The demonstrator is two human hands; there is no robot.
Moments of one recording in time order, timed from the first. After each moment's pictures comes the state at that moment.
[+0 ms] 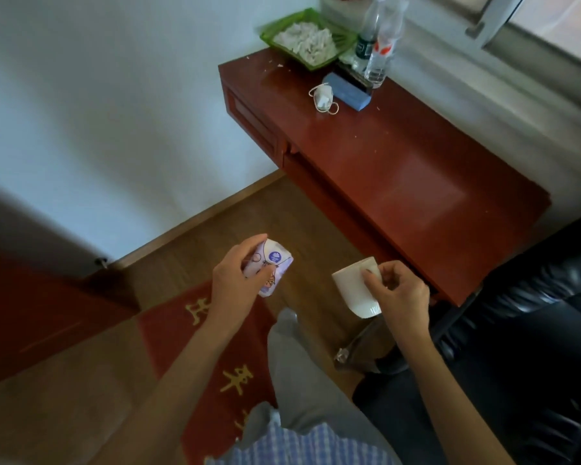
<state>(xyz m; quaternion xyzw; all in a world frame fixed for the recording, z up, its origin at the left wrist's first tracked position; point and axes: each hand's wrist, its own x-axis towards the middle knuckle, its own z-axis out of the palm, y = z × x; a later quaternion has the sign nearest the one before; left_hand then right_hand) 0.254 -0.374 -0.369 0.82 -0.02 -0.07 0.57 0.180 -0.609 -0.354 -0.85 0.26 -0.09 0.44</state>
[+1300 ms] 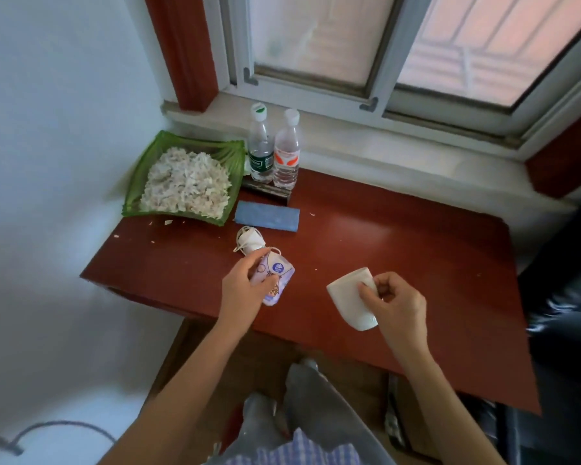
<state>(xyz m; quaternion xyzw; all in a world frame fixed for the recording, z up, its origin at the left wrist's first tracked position) 0.732 -0.556 -0.370 0.76 -0.26 -0.26 0.53 0.532 -0.685 -0.333 -0.74 0.49 -0.23 0.39</state>
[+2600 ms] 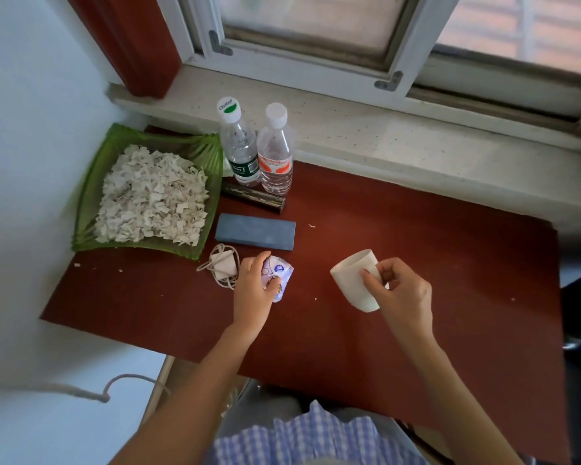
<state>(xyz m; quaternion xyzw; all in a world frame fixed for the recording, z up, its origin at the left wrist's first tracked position) 0.784 -0.663 -0.474 0.87 -0.29 -0.20 0.34 0.602 -0.797 -0.370 -0.72 0.54 -0.17 0.41</state>
